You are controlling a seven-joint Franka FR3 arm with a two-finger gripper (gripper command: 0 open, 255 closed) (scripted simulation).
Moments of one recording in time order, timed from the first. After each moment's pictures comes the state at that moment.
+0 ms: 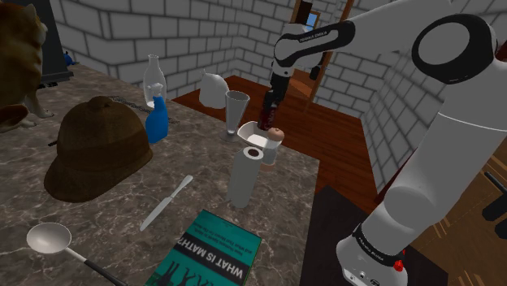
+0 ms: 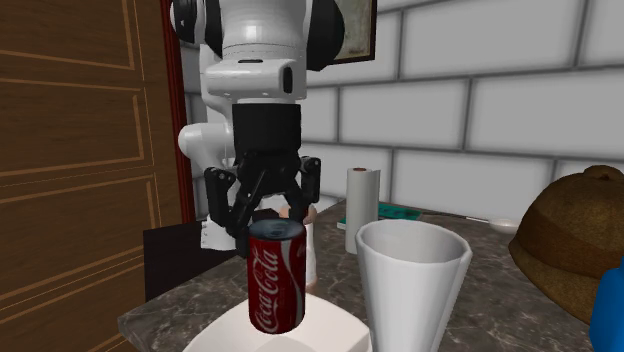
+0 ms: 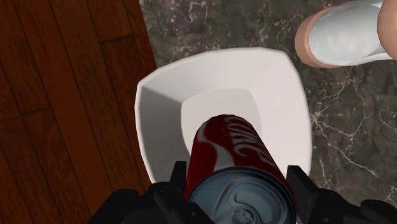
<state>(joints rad) -0.18 0.16 0.02 -1.90 0.00 2.06 -0.33</state>
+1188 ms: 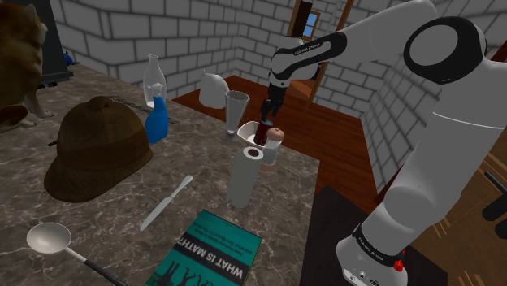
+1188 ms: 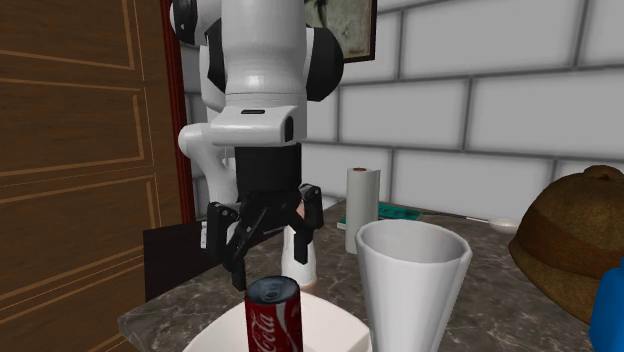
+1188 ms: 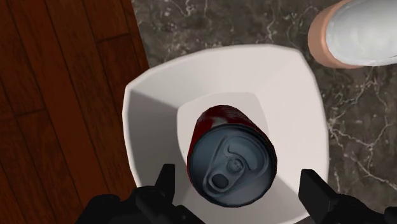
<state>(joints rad) -0.18 0.20 0.02 -1.96 -0.01 2.16 -0.33</state>
